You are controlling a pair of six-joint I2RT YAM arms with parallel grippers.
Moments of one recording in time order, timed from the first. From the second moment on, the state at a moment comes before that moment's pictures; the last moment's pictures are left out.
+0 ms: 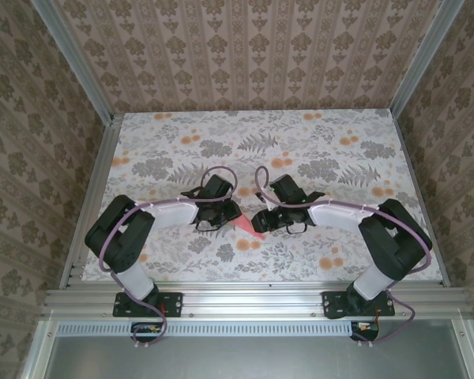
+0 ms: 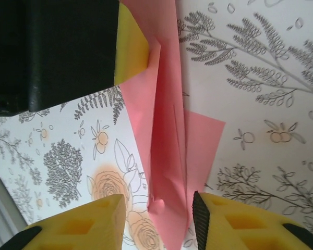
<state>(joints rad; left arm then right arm) -0.72 1.68 0.84 -0.19 0.16 -1.03 0.62 1.60 0.82 -0.23 -0.40 0.28</state>
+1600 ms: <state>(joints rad) -0.72 1.69 0.86 -0.21 0.17 -1.03 0.76 1.66 0.80 -0.21 -0.20 0.10</state>
